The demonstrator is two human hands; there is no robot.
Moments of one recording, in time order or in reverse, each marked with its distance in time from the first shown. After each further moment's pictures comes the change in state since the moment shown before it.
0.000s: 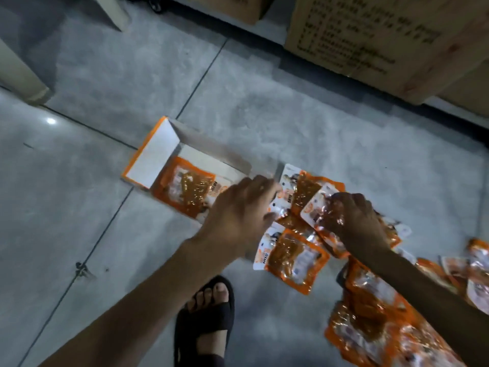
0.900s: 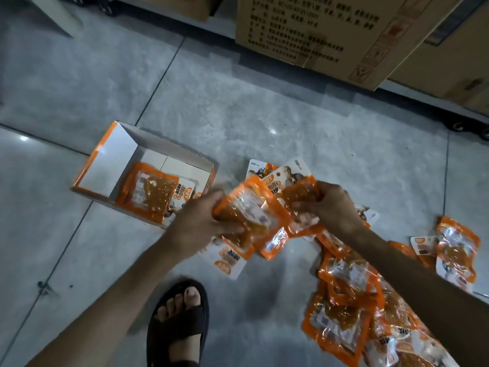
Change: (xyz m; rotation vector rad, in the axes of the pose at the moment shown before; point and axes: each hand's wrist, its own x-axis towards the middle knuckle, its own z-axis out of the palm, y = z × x) left_hand -0.001 0.000 0.016 -0.682 -0.371 -0.487; right_hand 0.015 0.014 -0.023 0.491 -0.123 0.081
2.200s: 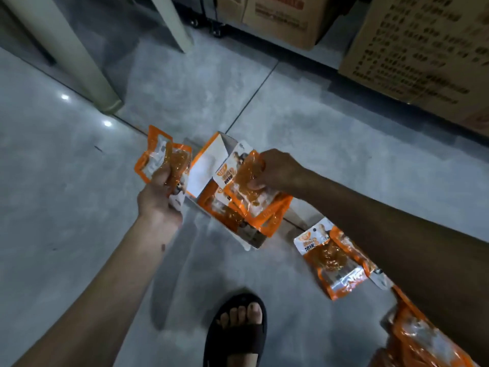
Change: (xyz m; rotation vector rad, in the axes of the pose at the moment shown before) left_hand -0.027 -0.074 -0.152 -1.294 0.946 -0.168; right_hand 0.074 -0.223 0.132 -0.300 -0.433 -0.254
